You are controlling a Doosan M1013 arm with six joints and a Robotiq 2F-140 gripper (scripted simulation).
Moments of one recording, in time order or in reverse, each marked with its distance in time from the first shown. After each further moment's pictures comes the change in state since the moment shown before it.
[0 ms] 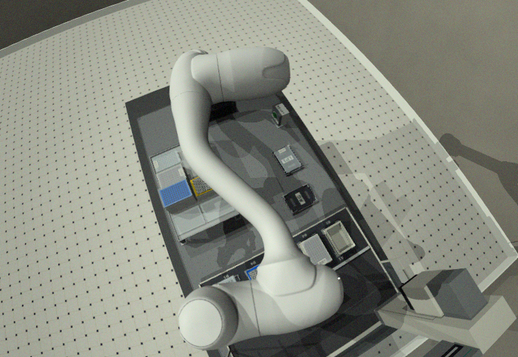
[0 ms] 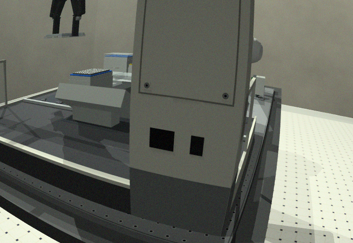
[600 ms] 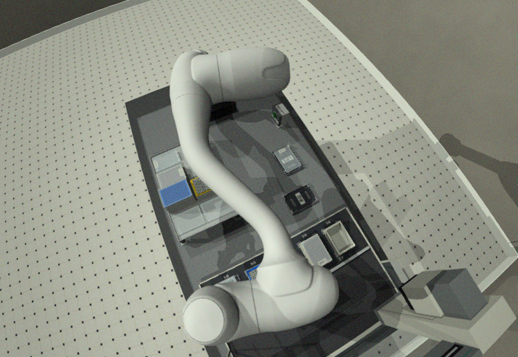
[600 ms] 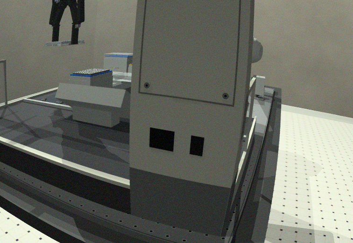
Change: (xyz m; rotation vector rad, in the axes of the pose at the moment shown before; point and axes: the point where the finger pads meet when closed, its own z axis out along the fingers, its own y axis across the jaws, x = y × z) arm 0.000 0.000 0.027 0.000 0.000 0.000
